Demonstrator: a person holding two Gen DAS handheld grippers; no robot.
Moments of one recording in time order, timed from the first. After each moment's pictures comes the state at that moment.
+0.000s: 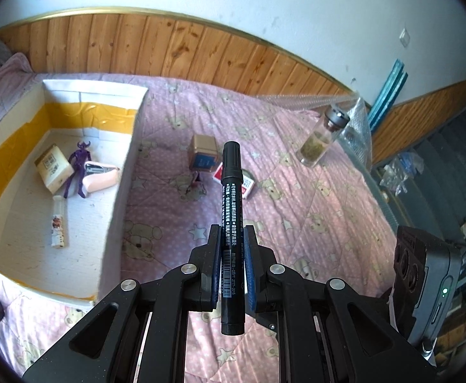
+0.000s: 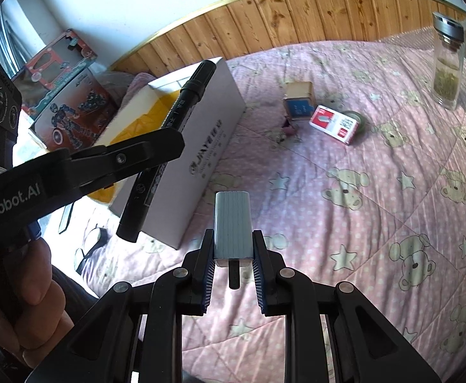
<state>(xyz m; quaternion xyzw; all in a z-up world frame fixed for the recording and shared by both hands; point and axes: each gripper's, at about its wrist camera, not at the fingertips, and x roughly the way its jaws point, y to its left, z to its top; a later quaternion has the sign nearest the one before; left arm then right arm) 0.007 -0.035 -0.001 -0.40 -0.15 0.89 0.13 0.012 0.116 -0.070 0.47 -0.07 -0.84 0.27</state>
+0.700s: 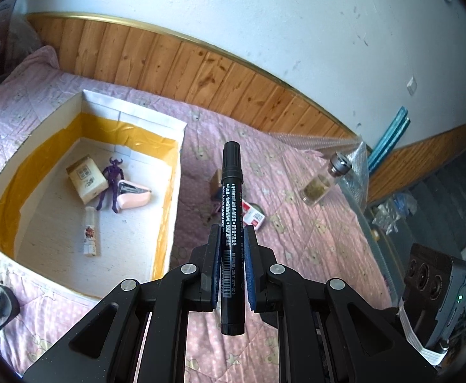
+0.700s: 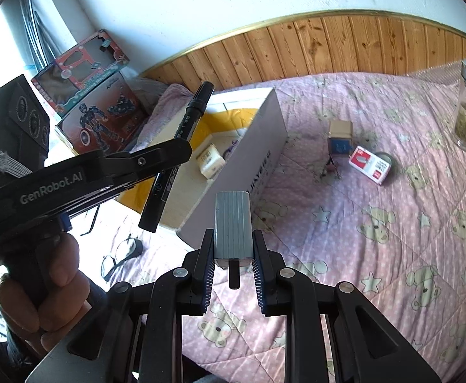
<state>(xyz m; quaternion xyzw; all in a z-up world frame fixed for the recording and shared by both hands) 0.022 -0.100 0.026 -0.36 -0.22 0.90 0.11 0.026 0.081 -0.017 0.42 -0.06 -0.85 0.31</state>
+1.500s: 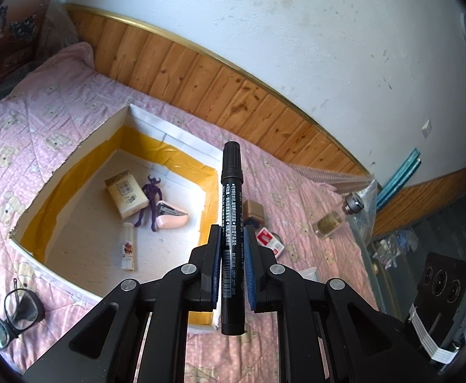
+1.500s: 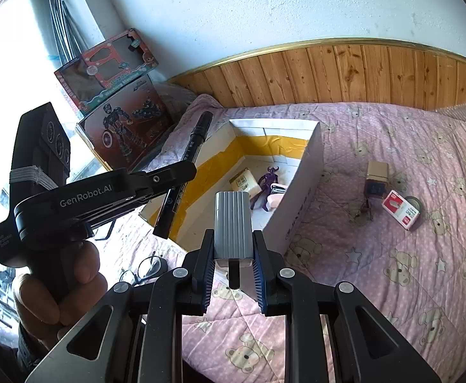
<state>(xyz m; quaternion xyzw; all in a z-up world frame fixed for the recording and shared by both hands) 0.028 -0.167 0.035 -0.33 -0.28 0.90 0.06 0.020 0.032 0.020 0.39 -0.04 -0.85 0.36</state>
